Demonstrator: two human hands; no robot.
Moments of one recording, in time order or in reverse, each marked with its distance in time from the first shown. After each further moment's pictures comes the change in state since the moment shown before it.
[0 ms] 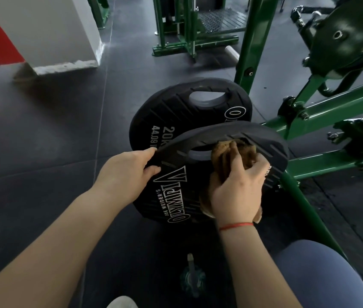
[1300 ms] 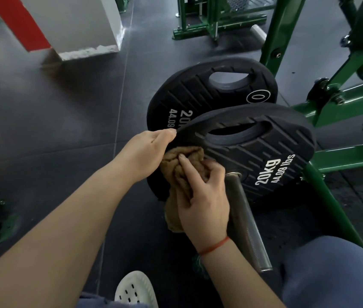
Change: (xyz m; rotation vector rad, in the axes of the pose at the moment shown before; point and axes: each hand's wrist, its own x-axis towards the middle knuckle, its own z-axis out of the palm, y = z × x) left_hand 0.005 0.001 -0.002 -0.505 -0.170 -0.227; right_hand -0.077 -0.025 0.026 0.219 -0.220 -0.299
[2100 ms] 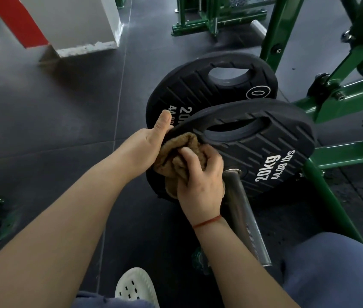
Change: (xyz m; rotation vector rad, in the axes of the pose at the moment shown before) left_hand 0.002 -0.002 -0.002 -0.047 -0.069 -0.041; right_hand 0.021 0.009 0.022 -0.040 0.151 -0.077
